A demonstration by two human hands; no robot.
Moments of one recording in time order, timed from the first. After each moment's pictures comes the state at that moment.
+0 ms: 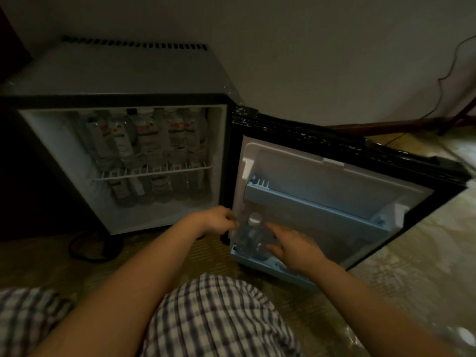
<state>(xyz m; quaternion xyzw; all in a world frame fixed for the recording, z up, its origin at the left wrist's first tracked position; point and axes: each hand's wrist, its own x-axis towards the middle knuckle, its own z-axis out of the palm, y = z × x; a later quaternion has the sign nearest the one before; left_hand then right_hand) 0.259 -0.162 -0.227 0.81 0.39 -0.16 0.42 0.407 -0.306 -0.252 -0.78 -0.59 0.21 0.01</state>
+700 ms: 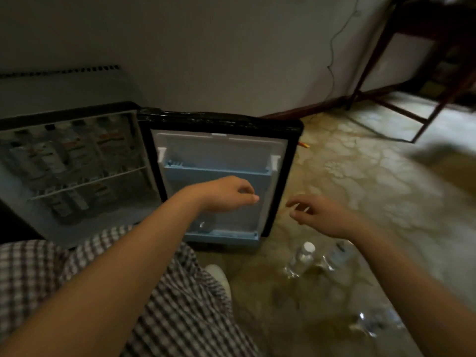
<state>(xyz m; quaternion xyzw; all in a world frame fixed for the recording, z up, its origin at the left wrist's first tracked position) 0.326 -0.369 -0.100 0.90 0.16 -0.14 0.37 0.473 -0.548 -0.144 -0.84 -0.47 0.21 0.17</state>
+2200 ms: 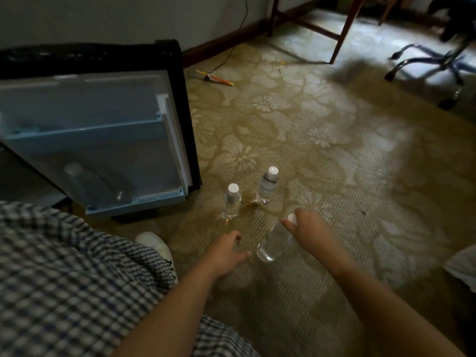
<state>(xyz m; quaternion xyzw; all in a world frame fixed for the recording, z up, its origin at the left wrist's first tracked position) 0.351 -0.554 -0.286 0.83 0.22 -0.22 0.46 0.470 -0.720 -0.277 -0.97 -0.21 0.12 0.06</state>
